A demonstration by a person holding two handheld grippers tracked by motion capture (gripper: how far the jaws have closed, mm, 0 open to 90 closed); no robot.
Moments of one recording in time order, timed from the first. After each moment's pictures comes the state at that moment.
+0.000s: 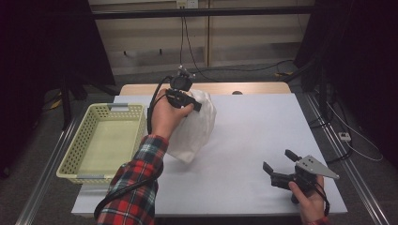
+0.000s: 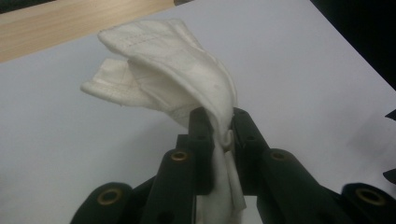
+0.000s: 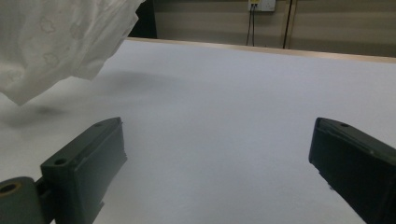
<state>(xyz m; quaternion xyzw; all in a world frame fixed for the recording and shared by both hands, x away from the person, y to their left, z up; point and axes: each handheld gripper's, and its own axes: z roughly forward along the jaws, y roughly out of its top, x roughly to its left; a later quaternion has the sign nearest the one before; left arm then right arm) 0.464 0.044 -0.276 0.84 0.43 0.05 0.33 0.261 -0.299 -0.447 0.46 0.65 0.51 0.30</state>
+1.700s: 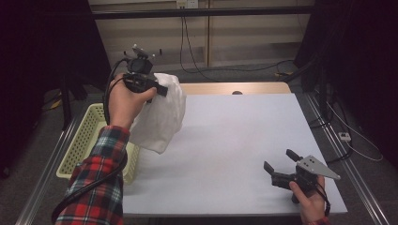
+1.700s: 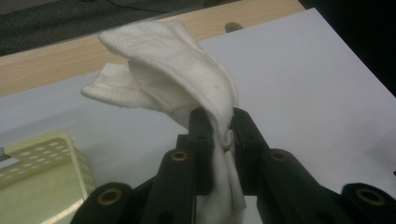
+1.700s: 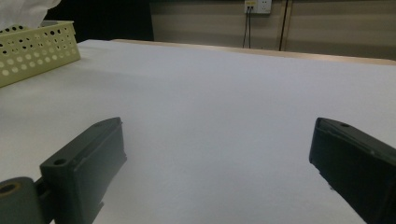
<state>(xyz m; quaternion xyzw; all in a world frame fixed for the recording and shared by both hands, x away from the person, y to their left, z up) 0.461 0.129 -0.215 0.81 0.47 0.09 0.34 0.260 -0.300 -0.447 0.47 0.65 0.51 0.31</state>
